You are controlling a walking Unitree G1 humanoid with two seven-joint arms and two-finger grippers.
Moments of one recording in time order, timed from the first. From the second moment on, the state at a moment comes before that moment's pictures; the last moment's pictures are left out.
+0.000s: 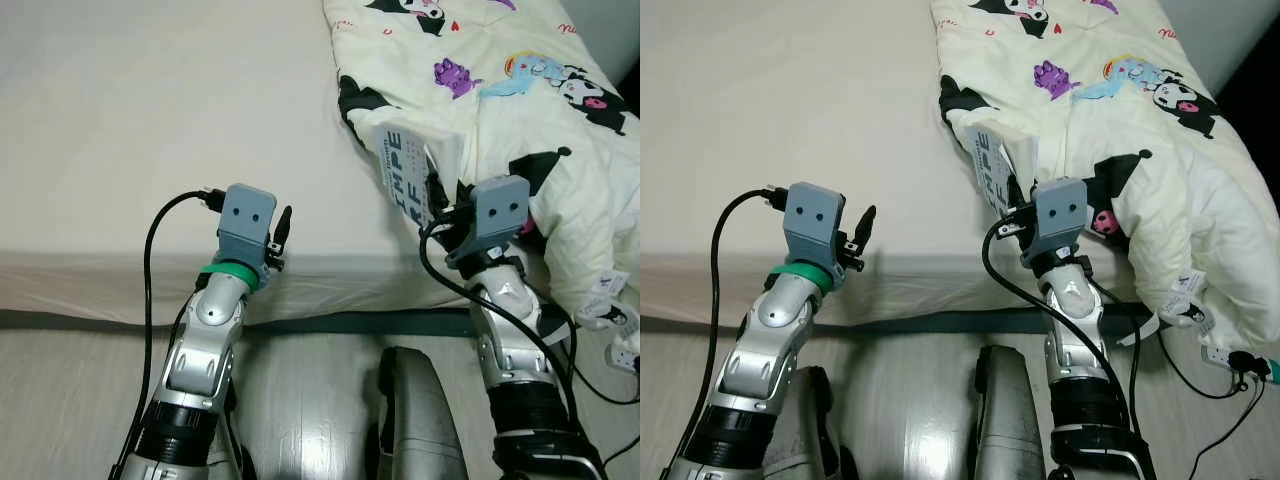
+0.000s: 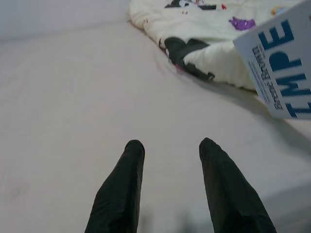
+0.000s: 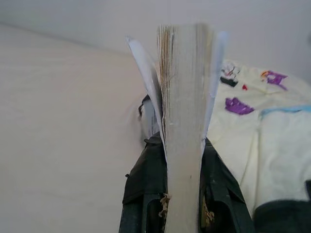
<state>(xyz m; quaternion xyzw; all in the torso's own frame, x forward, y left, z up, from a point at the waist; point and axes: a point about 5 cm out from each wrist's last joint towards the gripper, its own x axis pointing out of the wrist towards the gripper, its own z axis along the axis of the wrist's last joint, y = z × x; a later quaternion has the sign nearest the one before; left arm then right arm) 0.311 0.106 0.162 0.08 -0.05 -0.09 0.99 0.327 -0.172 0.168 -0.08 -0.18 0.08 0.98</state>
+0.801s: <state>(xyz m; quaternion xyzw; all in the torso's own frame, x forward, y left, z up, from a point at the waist) 0.315 0.100 0.168 0.07 -0.06 -0.07 0.99 0.328 -0.164 0.166 -0.08 -0.18 0.09 0.98</state>
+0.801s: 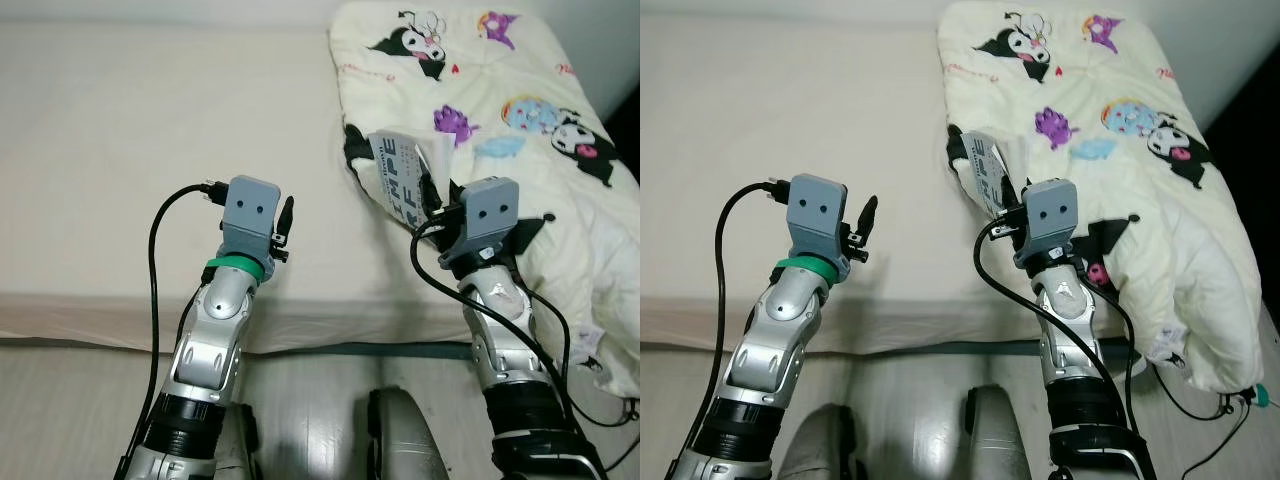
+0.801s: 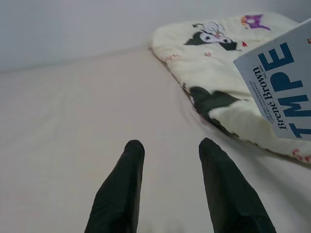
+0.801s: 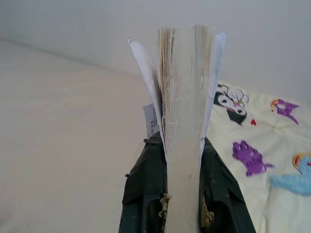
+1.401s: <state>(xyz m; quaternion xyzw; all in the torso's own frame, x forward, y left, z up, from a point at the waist) 0.313 0.107 0.128 0.10 0.00 -0.13 0.99 0.317 -0.147 0.121 0.01 -0.11 0.09 0.99</state>
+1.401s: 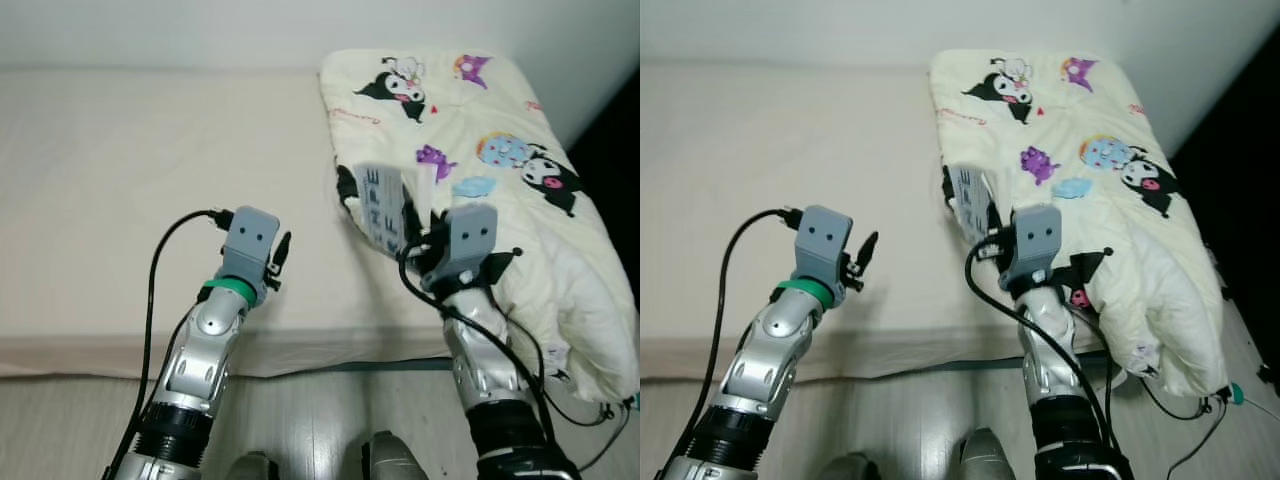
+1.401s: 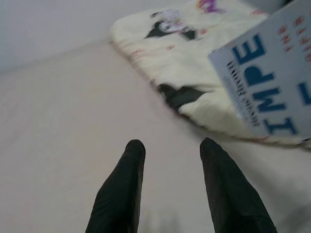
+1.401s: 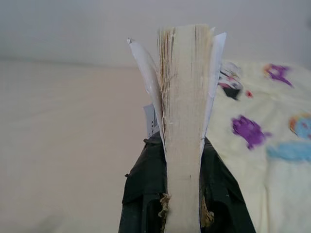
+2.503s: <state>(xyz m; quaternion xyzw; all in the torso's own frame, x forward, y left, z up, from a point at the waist) 0.317 0.104 0.128 0.08 0.00 -0.13 0.99 0.316 -0.145 0.113 0.03 -0.10 0.08 0.99</state>
